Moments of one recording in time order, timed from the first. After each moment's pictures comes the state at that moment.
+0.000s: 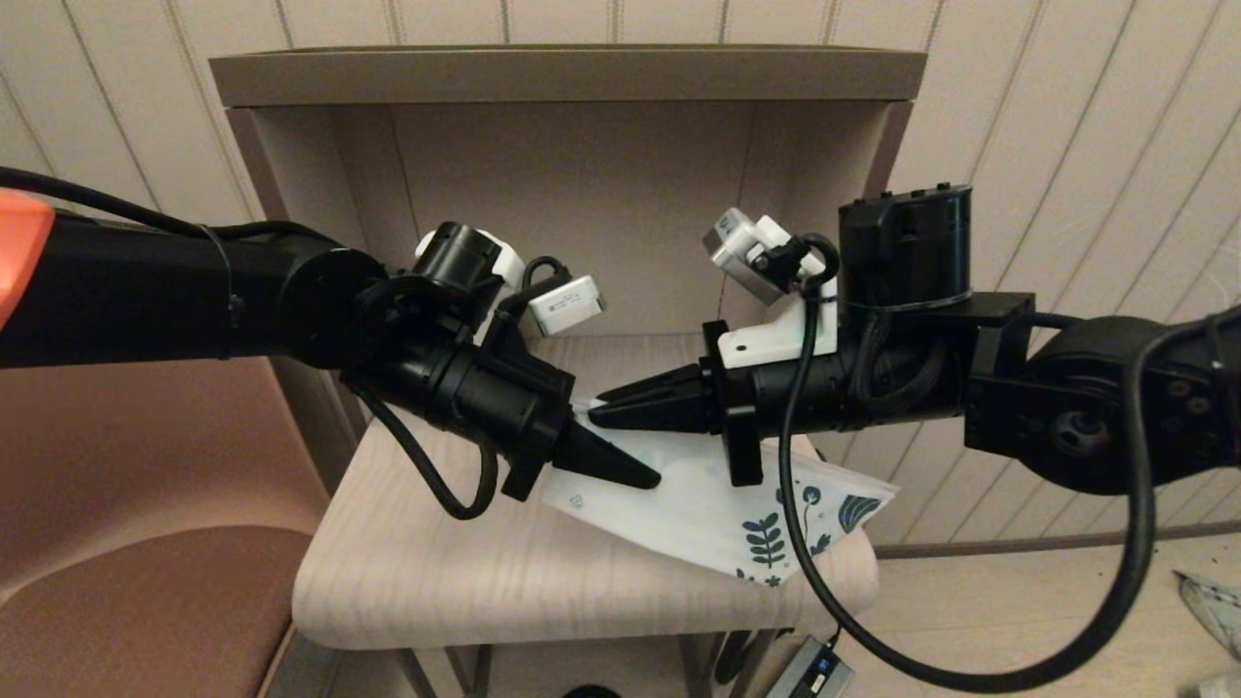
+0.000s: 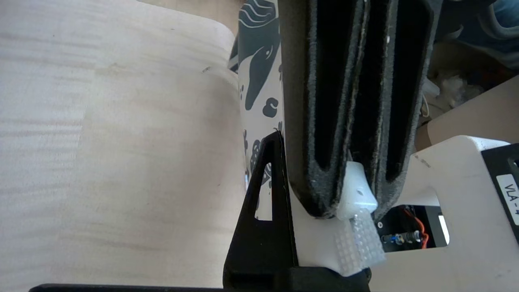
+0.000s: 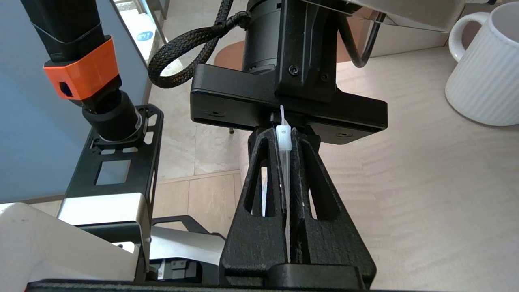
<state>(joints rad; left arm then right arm) -0.56 1.97 -1.58 0.48 -1.04 0.52 0.58 1.76 -1.21 -0.32 0.86 -0.20</state>
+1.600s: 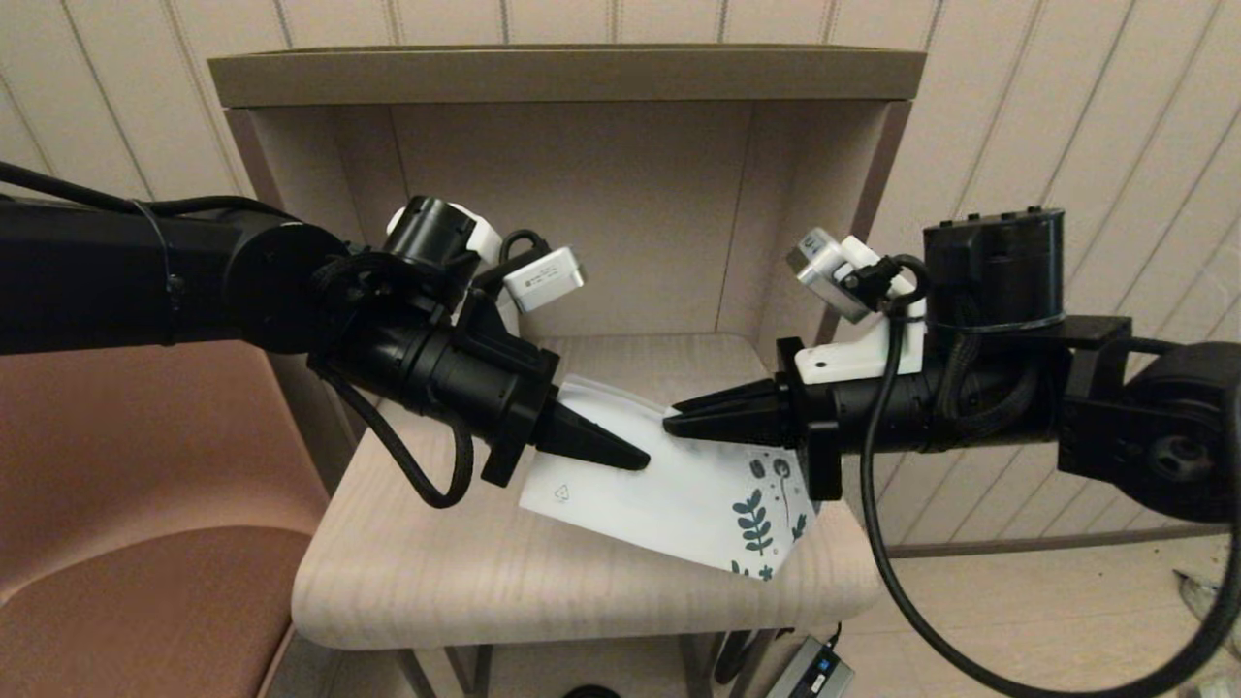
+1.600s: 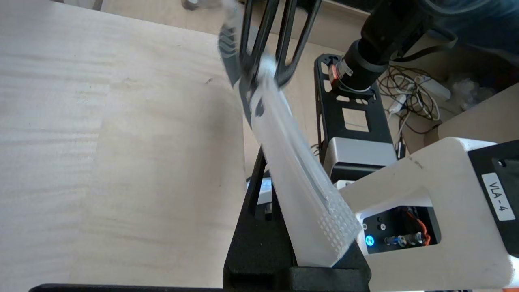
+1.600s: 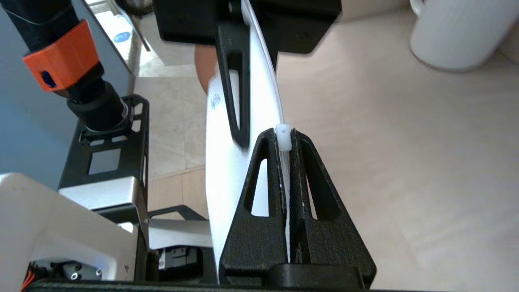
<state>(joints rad) -0.53 1.92 -1.57 0.48 -1.04 0.53 0.46 1.66 -1.05 -0.32 0.86 -0.21</state>
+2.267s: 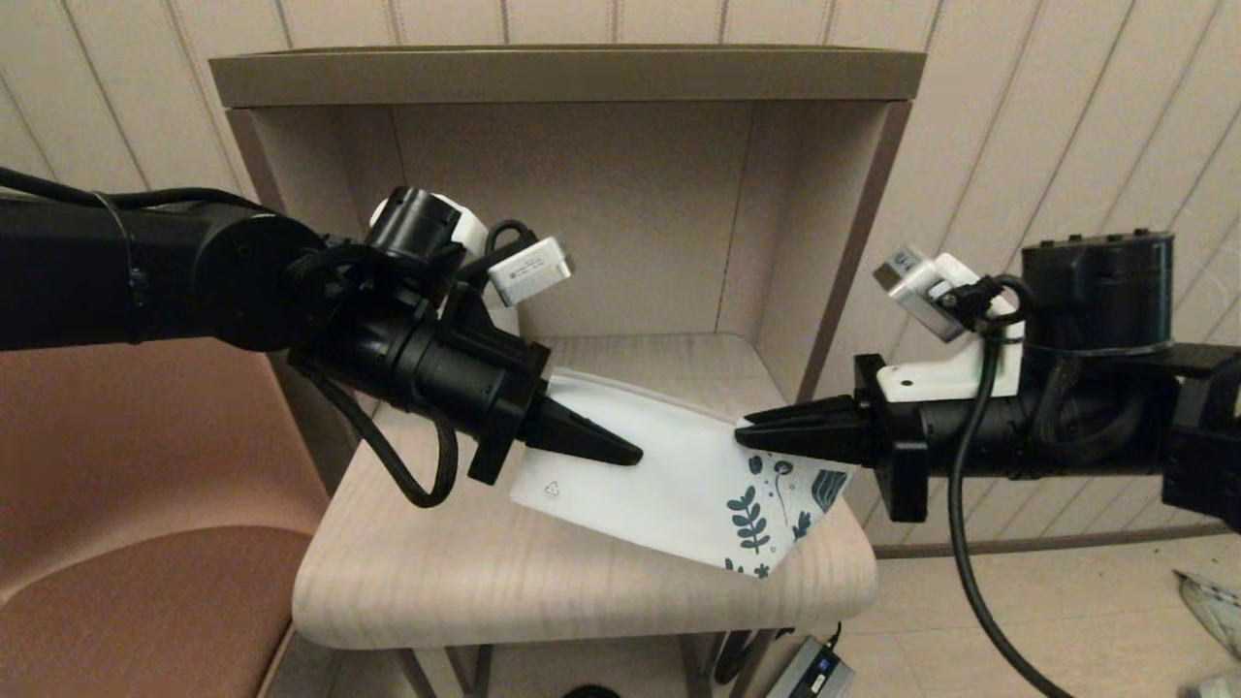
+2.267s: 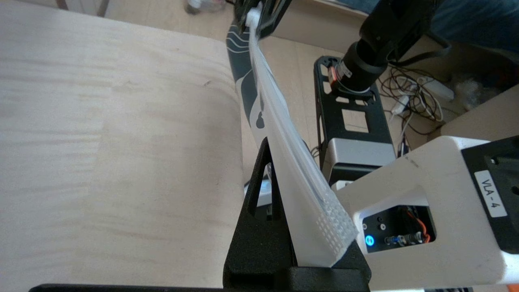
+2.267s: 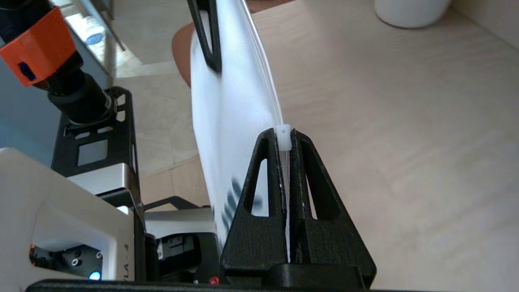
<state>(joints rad) -0.52 1.88 -1.55 0.47 -1.05 0.53 0.35 1.55 -0.91 -0.32 0.86 -0.22</state>
